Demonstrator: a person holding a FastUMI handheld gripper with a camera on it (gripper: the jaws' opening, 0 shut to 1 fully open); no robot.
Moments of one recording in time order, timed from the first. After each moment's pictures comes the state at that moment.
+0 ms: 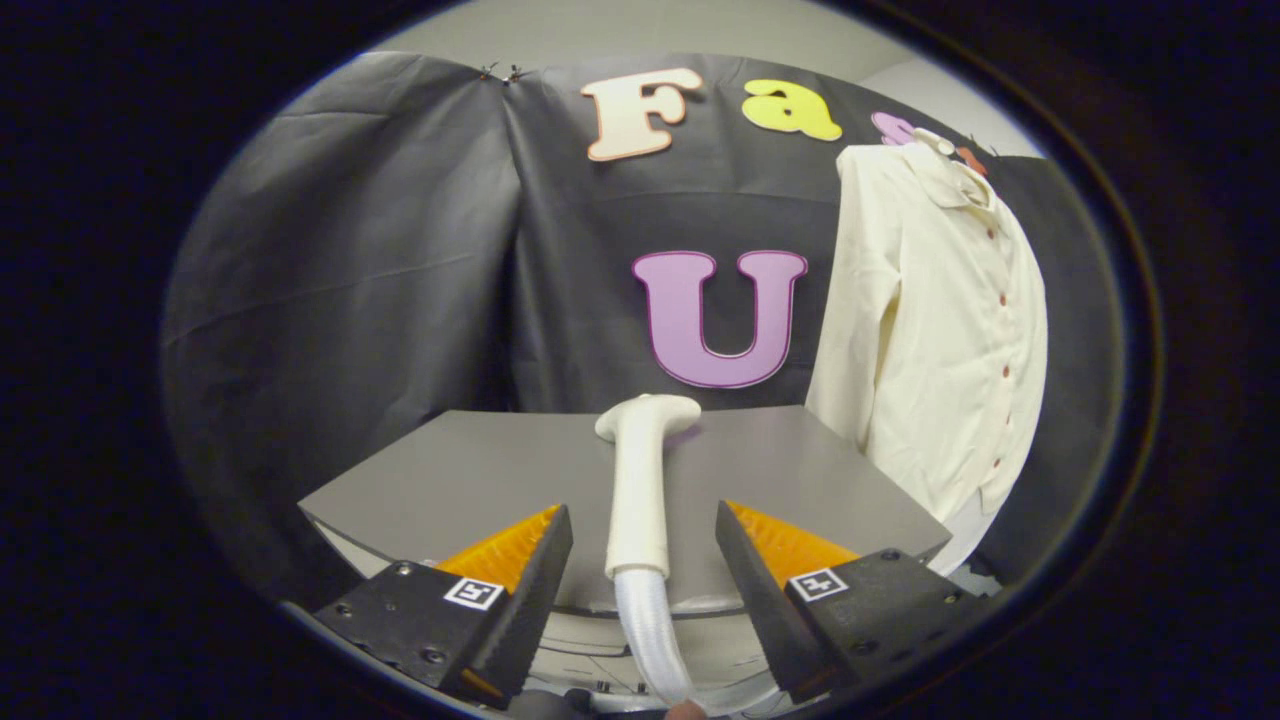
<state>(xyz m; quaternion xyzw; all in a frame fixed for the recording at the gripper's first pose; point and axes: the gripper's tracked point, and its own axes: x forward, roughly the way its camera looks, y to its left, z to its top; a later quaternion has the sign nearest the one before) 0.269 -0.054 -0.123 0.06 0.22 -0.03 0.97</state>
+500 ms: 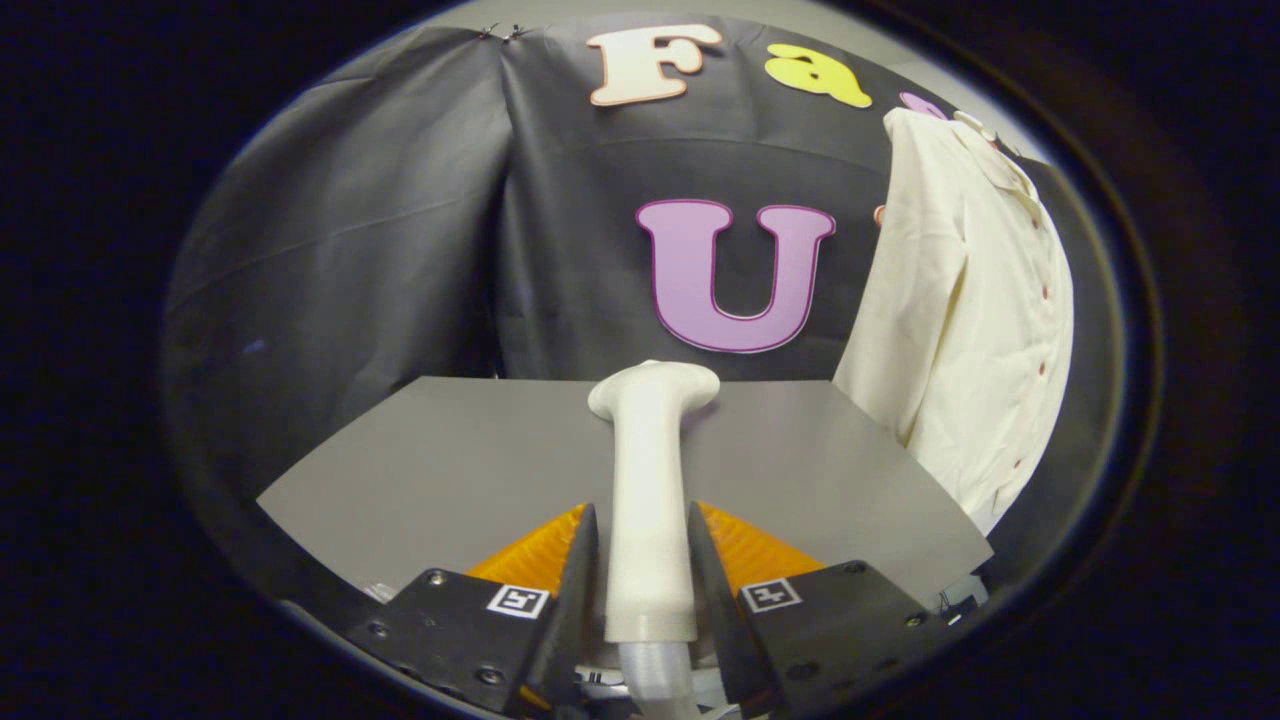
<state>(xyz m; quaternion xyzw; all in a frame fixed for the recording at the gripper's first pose) 0.311 -0.045 -0.163 0.05 0.28 -0.03 0.96</state>
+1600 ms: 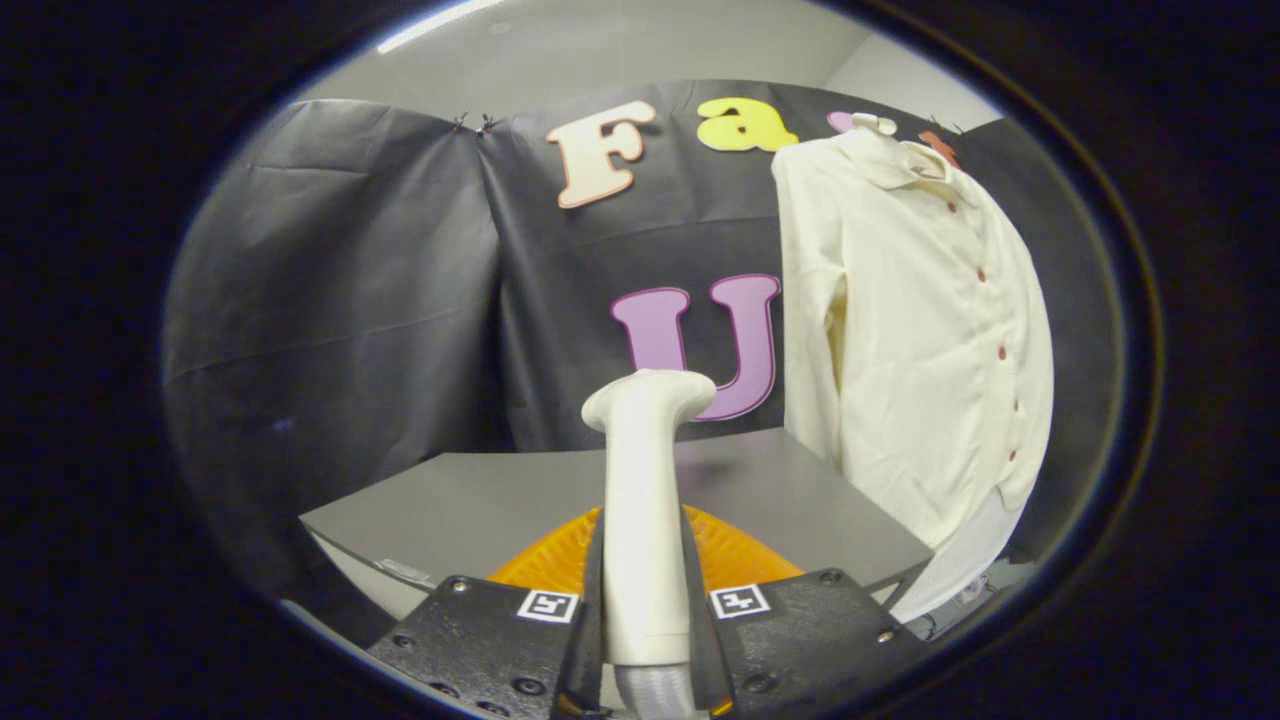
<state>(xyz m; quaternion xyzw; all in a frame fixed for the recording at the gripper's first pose) 0.255 -0.124 -0.113 0.12 0.11 -0.01 0.99</state>
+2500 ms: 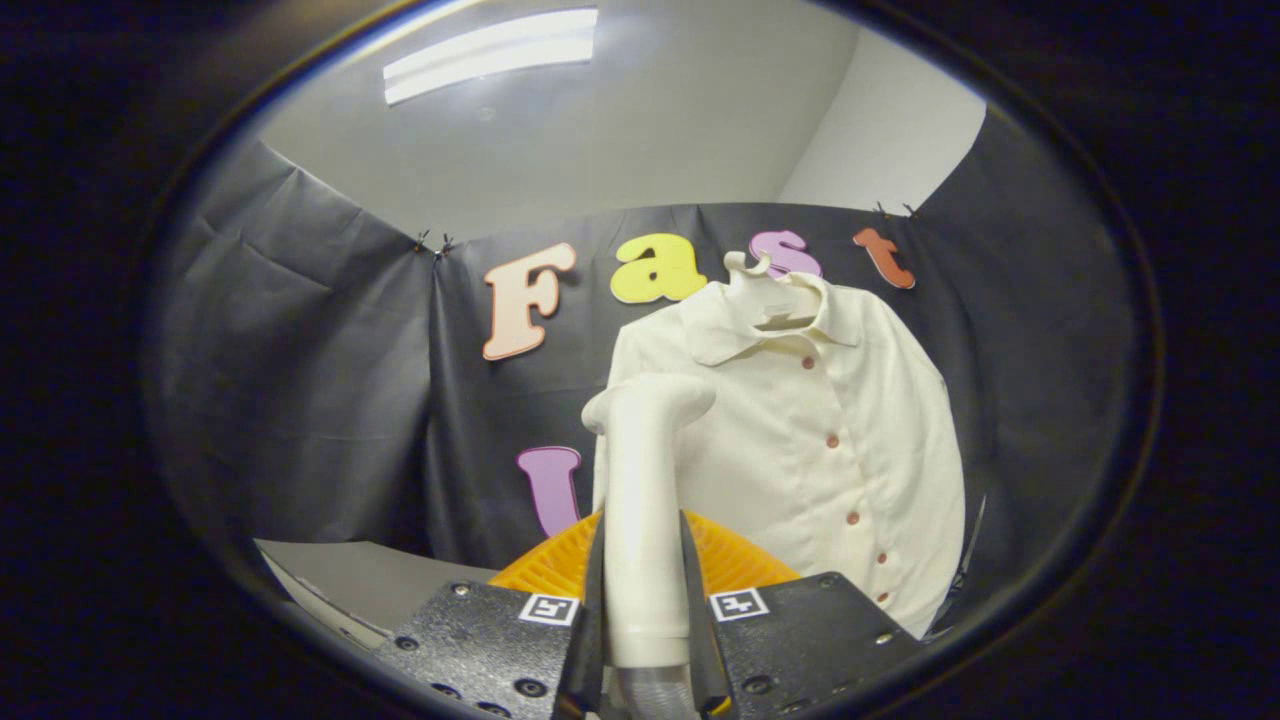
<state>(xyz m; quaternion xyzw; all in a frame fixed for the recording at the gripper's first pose) 0.241 -0.330 -0.022 0.10 -0.08 -0.07 0.99</state>
